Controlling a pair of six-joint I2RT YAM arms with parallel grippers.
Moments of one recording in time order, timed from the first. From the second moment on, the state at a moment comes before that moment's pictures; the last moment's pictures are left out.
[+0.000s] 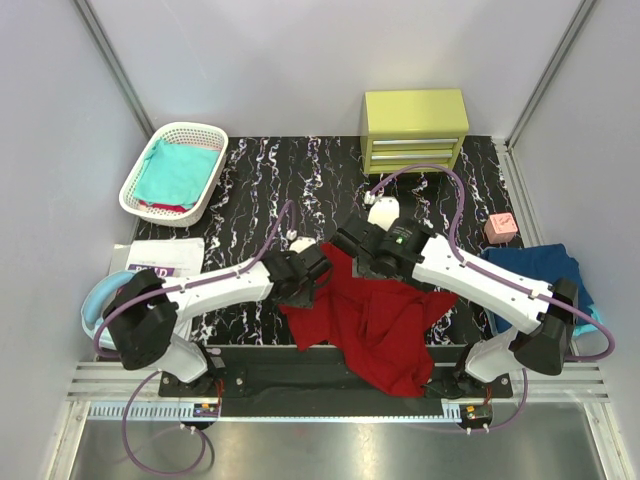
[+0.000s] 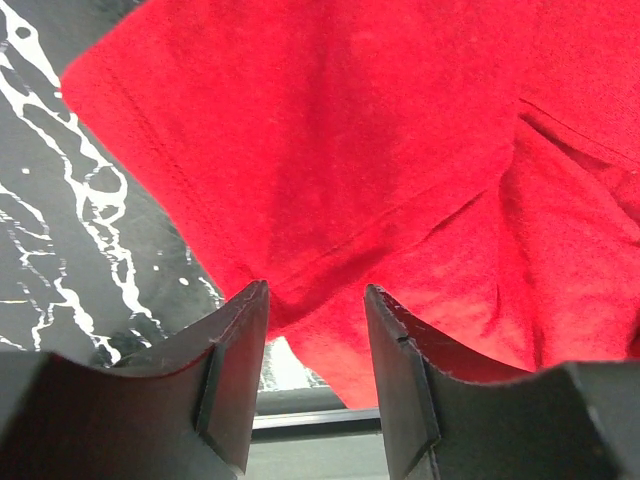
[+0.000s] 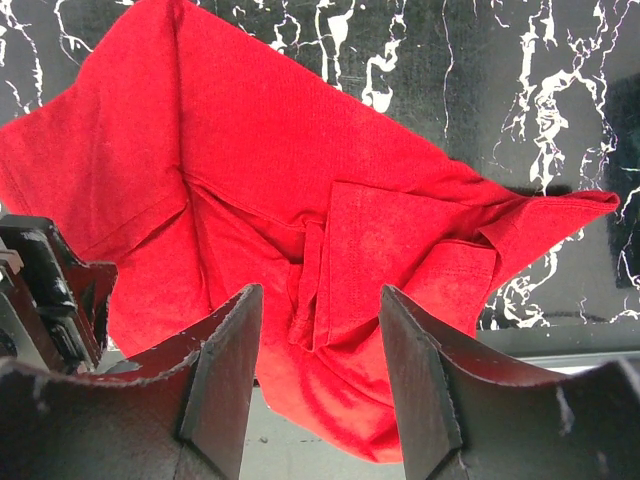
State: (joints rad) left arm -0.96 1.49 0.95 -0.75 -0.30 -0.79; right arm 1.02 1.46 1.43 -1.19 0.54 0.97
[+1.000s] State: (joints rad) left arm -0.99 1.57 0.98 -0.77 -0.36 -0.83; right arm 1.02 1.44 1.38 -1.17 0.54 0.93
